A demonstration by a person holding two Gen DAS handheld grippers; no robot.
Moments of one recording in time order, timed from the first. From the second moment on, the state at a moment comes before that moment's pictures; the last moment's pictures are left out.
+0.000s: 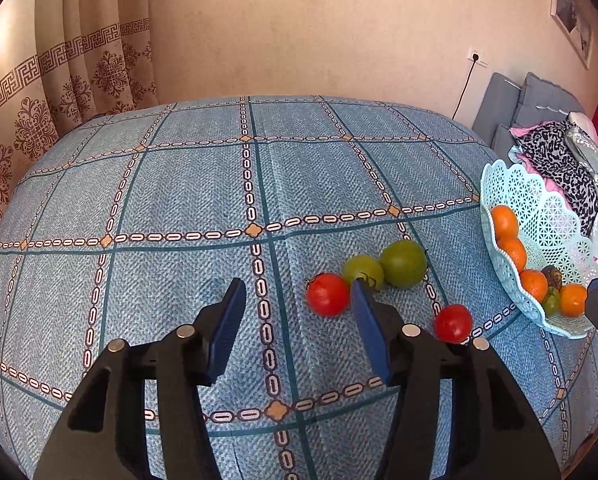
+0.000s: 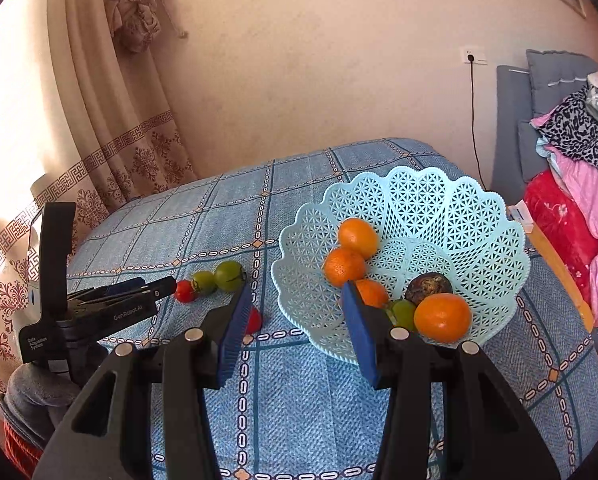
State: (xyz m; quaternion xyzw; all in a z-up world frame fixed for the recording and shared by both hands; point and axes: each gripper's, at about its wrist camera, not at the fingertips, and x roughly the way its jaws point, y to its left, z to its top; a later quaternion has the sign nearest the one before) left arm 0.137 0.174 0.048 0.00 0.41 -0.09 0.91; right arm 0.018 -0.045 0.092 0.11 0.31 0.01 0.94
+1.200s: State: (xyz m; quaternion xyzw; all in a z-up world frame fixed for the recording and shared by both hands) left arm 0.135 0.206 0.055 -0.01 0.39 -0.06 0.92; right arm 0.049 0.029 0.073 0.06 0.36 0.10 0.93
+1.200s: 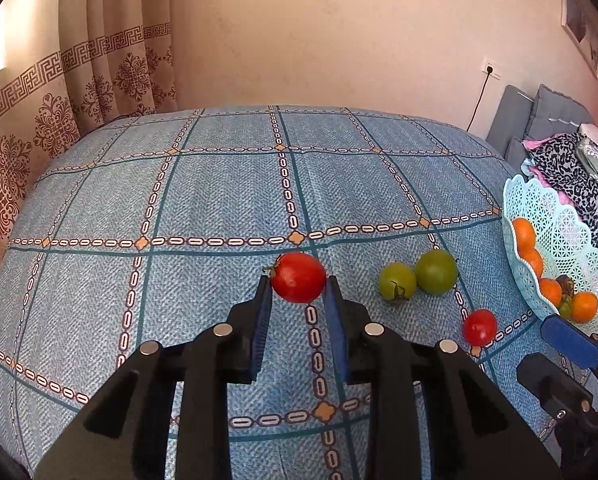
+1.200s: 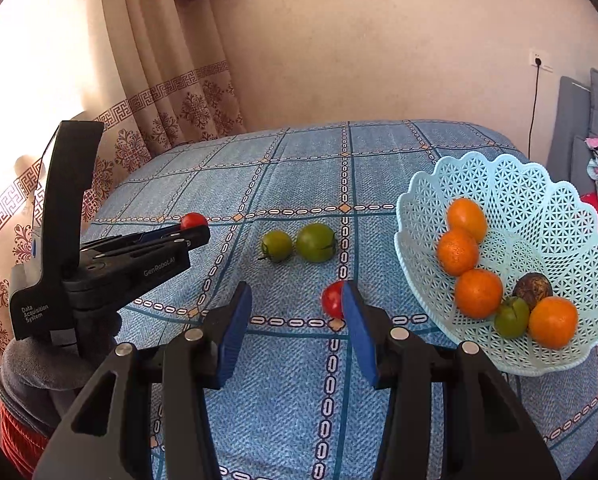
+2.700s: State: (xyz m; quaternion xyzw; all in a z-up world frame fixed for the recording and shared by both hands) left arm 0.136 0.242 0.064 -0.09 0.38 -0.06 0.92; right arm 0.121 0.081 0.044 0.04 0.40 0.08 0.91
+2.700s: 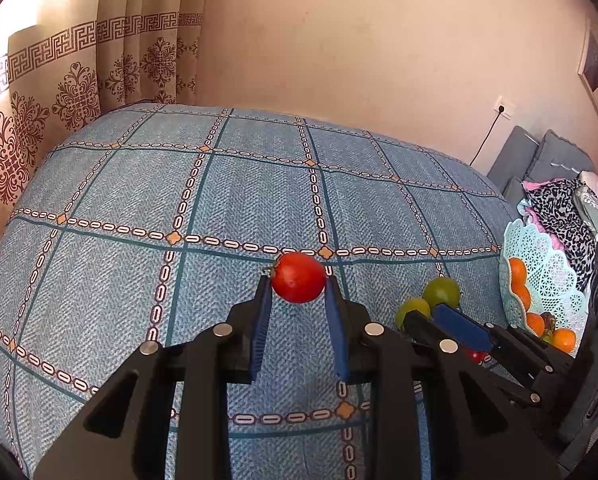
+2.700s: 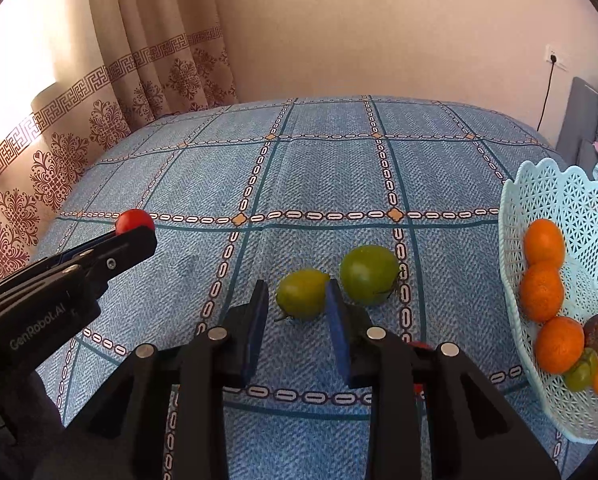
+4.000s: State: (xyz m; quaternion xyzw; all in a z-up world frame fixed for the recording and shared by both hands) left arm 0.131 0.251 0.068 -0.11 0.37 -0.07 0.92; right arm 0.137 0.097 0.037 0.04 0.39 0.07 0.92
